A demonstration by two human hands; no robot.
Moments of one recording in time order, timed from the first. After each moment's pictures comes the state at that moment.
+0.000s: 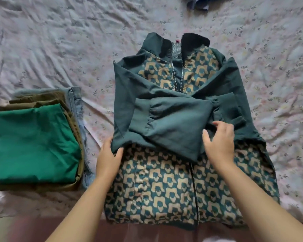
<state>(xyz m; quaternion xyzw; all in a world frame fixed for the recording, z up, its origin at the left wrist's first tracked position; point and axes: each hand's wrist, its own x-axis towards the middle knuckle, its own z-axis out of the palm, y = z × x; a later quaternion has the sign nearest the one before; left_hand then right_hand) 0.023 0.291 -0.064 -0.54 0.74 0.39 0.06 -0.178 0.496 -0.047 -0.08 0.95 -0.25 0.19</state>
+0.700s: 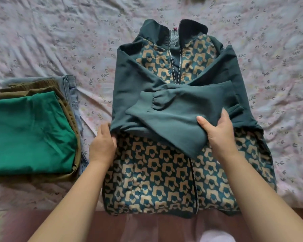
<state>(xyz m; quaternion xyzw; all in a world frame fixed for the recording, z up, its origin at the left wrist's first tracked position) 0.017 0.287 -0.054 -0.46 0.86 0.22 0.09 -0.167 0.494 -0.026 0.03 0.76 -0.59 0.26</state>
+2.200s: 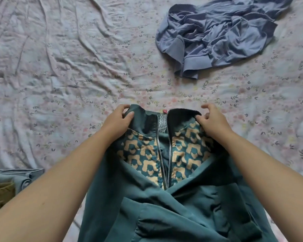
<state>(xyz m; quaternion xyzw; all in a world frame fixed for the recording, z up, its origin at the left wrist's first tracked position) -0.294 0.147 -0.063 -0.41 0.82 0.40 0.07 -0.453 0.360 -0.085 -0.15 0.89 -0.32 0.28</state>
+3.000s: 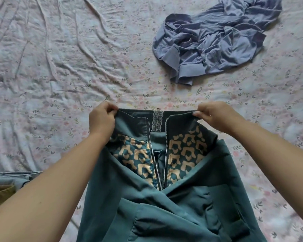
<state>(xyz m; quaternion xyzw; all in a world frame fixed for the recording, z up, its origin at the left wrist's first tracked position) -0.291 0.135 -0.045 -0.46 0.79 0.37 -0.15 -0.485 0.370 -0.034 -0.43 0.87 -0.15 0.19</state>
